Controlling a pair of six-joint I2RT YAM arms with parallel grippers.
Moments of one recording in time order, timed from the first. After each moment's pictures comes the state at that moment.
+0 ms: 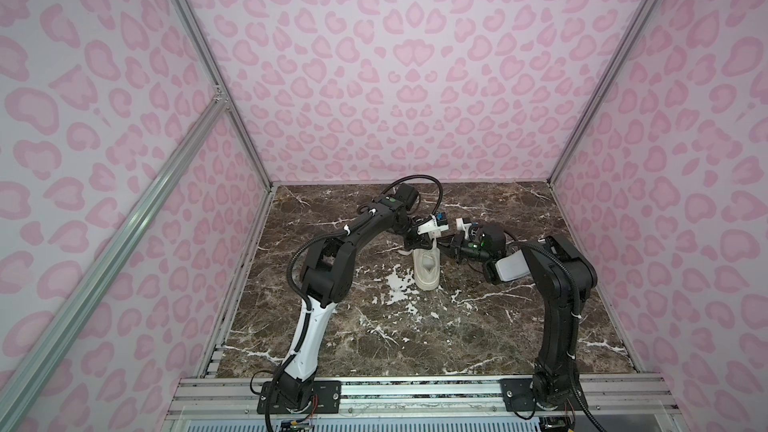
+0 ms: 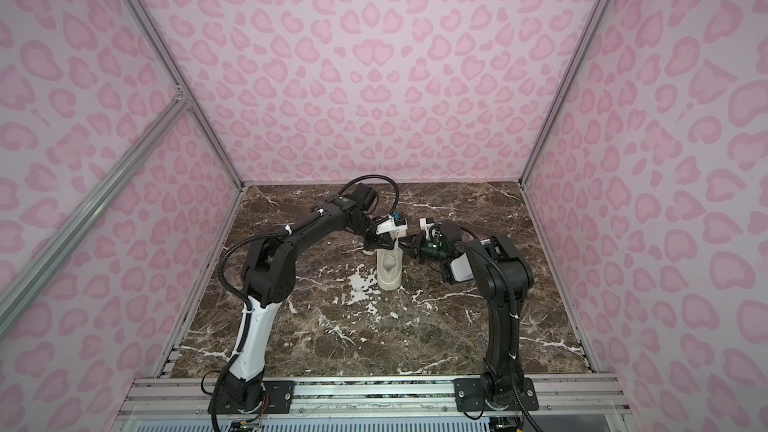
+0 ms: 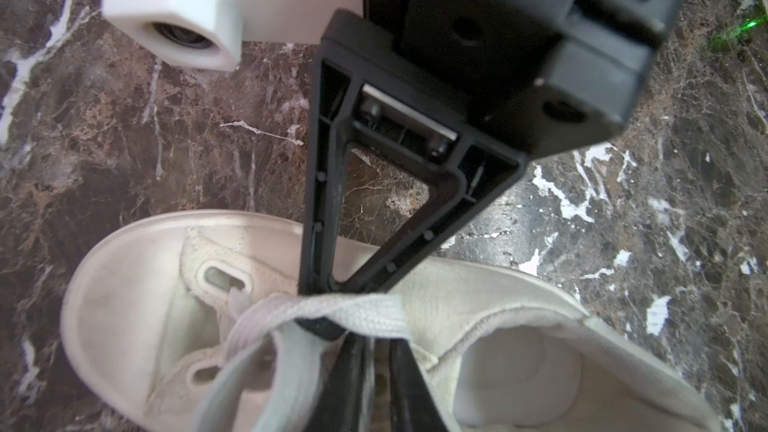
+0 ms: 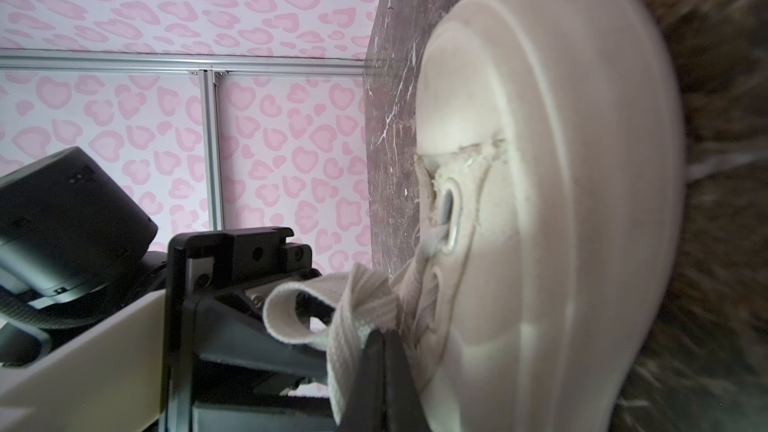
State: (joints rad) left arm -0.56 2.27 1.92 -0.84 0.58 0.84; right arm 0.25 2.08 0.83 0.99 -0.88 1.34
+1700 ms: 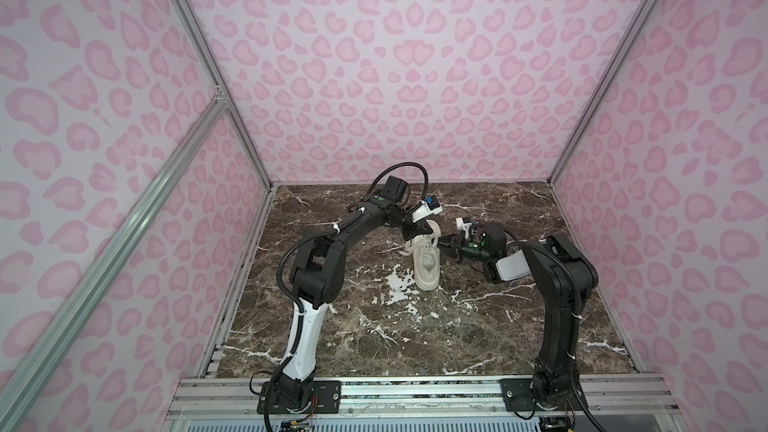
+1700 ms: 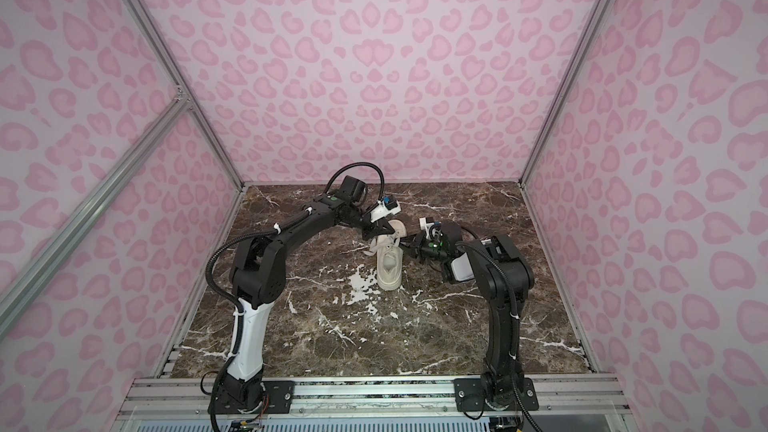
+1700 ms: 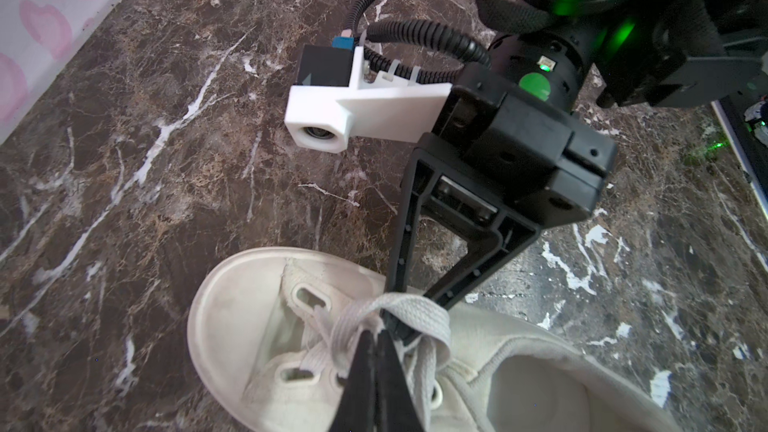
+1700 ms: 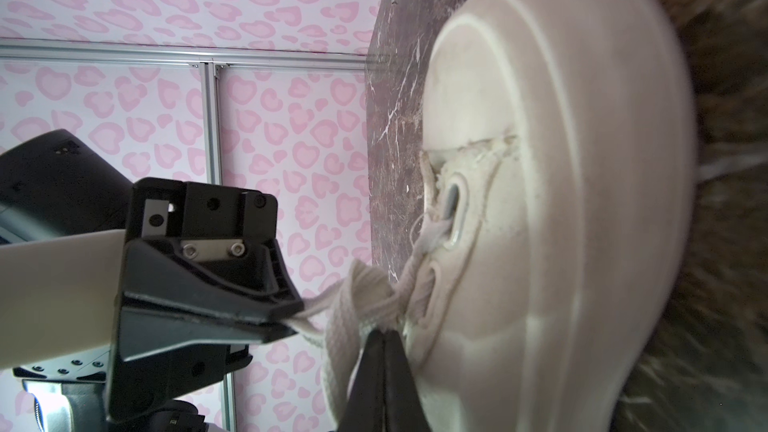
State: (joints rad) left arm -0.50 2.21 1.84 -0.61 0.72 0.67; right arm 0.25 2.07 0.83 0.98 -0.90 1.33
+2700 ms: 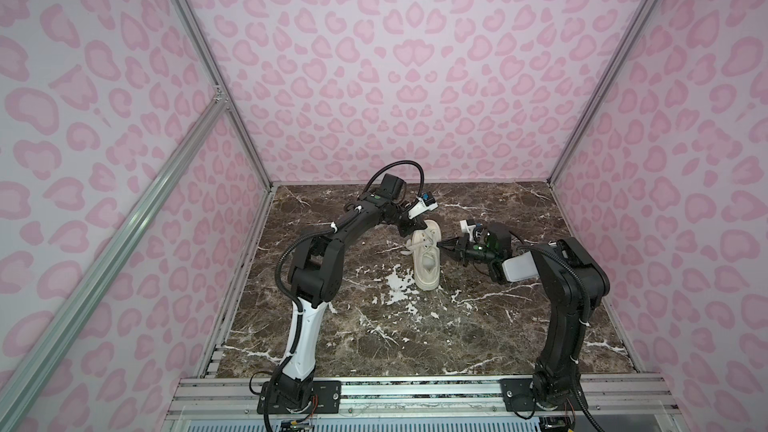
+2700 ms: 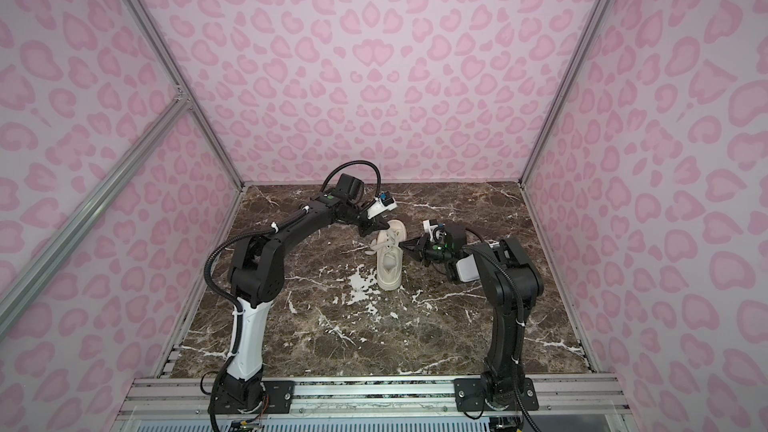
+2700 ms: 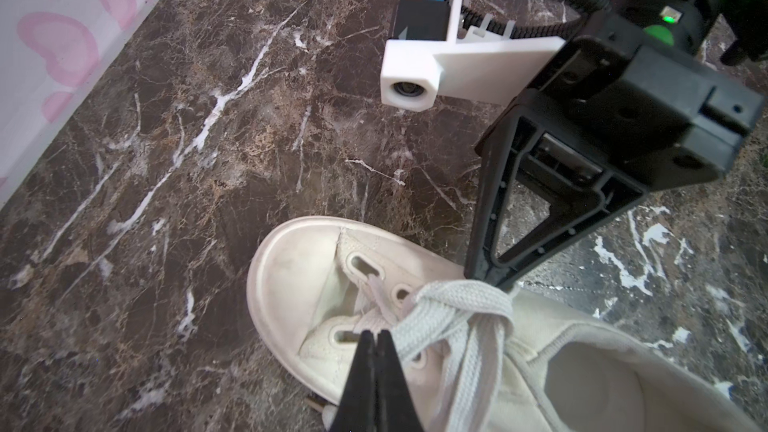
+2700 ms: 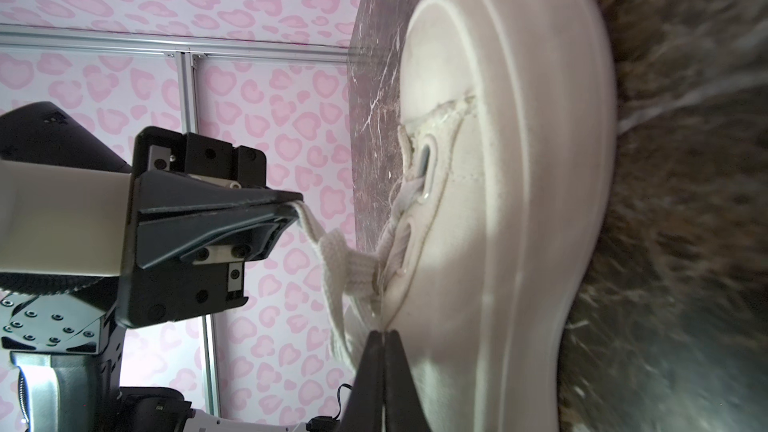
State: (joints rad) left arm -0.48 2.21 1.85 -0.59 0.63 0.65; right arm 0.21 1.99 0.79 0.82 -0.91 1.21
